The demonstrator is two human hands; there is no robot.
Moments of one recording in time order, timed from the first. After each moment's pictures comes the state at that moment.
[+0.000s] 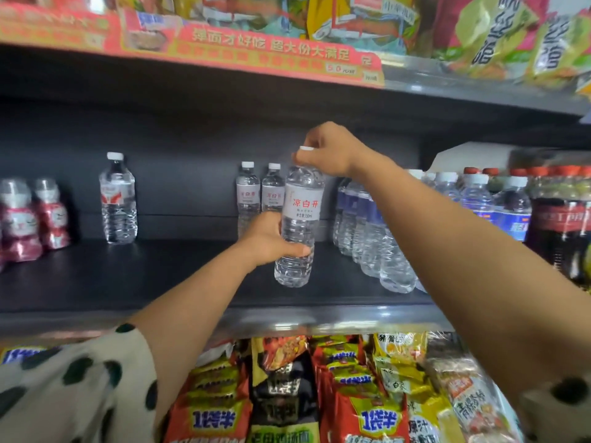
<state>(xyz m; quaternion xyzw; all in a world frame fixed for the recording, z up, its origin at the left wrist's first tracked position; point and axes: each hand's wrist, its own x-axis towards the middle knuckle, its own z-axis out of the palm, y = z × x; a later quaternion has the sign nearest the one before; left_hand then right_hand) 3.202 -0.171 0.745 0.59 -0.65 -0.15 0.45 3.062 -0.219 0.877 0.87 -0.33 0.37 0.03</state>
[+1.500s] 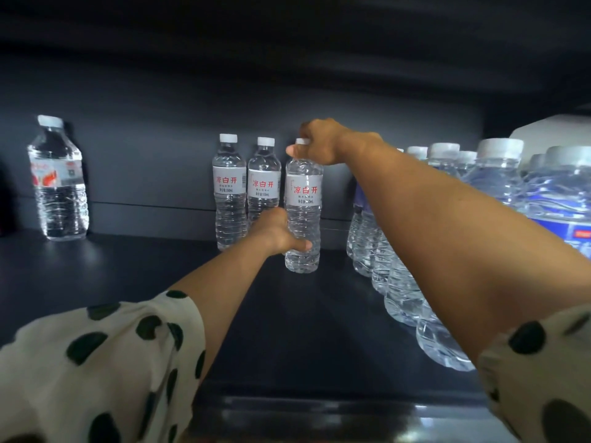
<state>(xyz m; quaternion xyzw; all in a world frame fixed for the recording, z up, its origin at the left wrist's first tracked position) 3.224 -0.369 0.729 0.72 -0.59 -0.08 0.37 3.117 -0.419 0.875 0.89 -0.39 0.21 0.10</state>
